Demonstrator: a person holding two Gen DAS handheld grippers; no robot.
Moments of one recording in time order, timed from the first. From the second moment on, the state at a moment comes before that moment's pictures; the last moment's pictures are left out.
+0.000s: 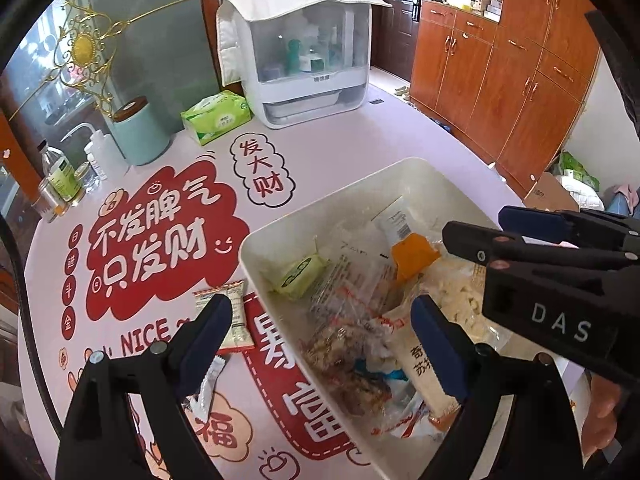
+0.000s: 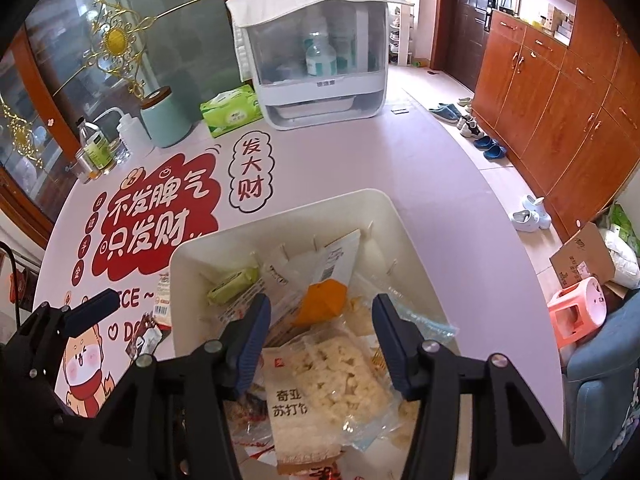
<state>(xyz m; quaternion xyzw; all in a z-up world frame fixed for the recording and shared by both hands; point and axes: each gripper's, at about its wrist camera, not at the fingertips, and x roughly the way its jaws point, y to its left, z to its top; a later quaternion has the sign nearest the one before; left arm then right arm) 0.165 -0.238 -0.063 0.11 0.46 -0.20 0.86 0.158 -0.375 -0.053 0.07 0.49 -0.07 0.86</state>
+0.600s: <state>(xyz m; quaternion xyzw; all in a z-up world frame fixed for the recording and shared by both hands) 0.122 -0.151 -0.063 0.07 0.46 -0.15 0.87 0.116 -0.312 -0.061 0.10 0.50 -0.01 0.86</state>
